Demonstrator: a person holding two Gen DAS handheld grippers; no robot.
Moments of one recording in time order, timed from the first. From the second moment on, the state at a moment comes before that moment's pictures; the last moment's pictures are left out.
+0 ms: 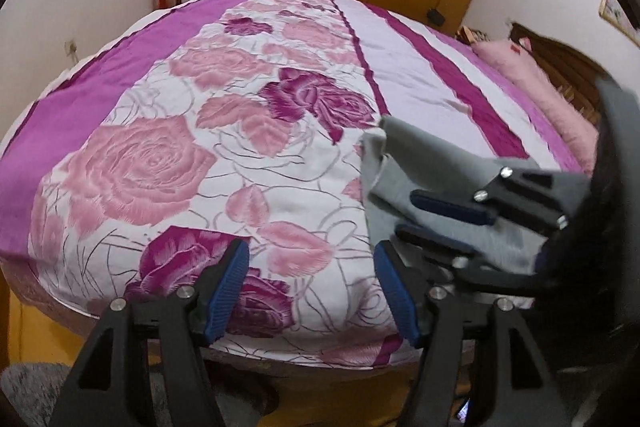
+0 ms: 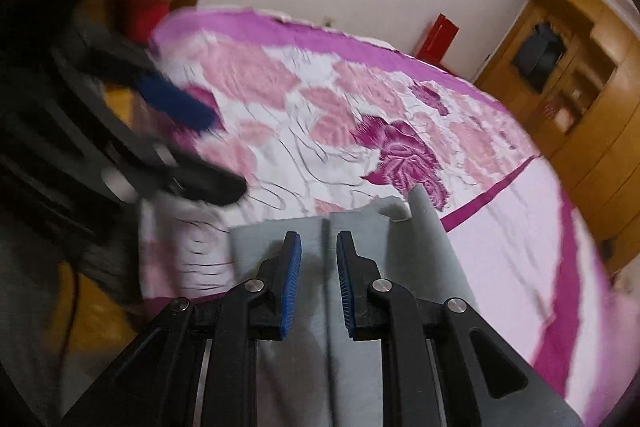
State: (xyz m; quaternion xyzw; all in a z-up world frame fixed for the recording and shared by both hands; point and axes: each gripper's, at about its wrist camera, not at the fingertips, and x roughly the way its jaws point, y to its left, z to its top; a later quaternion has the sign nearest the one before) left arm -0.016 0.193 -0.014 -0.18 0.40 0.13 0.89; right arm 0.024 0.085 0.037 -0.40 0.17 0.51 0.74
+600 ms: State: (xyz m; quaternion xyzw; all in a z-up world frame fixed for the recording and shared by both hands) left arm -0.018 0.214 -0.022 -0.24 0.39 0.12 0.88; right arm 0.018 0.069 0.057 -0.38 0.13 0.54 0.74
